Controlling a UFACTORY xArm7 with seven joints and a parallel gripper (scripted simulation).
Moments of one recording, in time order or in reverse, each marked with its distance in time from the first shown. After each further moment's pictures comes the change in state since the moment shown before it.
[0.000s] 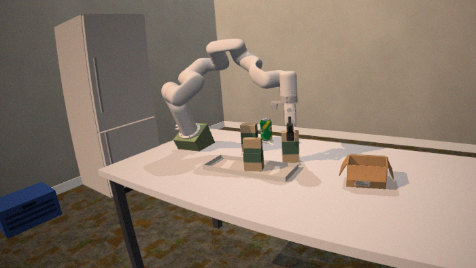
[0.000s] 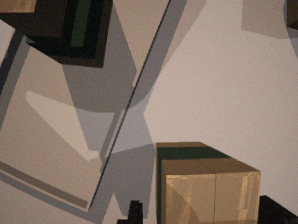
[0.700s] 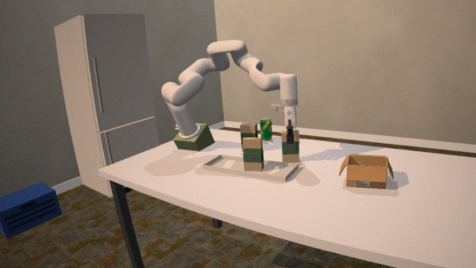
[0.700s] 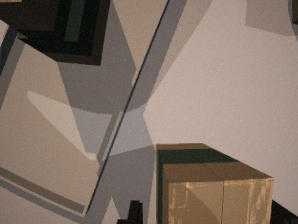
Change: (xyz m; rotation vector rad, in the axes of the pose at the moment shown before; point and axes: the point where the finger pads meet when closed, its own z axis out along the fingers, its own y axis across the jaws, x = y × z) arm 0.000 0.000 0.013 0.000 0.001 0.000
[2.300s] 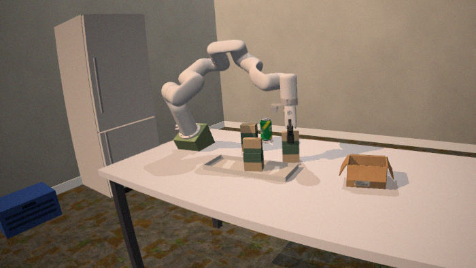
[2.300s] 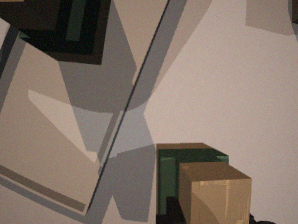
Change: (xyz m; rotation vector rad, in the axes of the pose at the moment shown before) arm -0.001 0.000 -0.001 0.001 -0.003 0.000
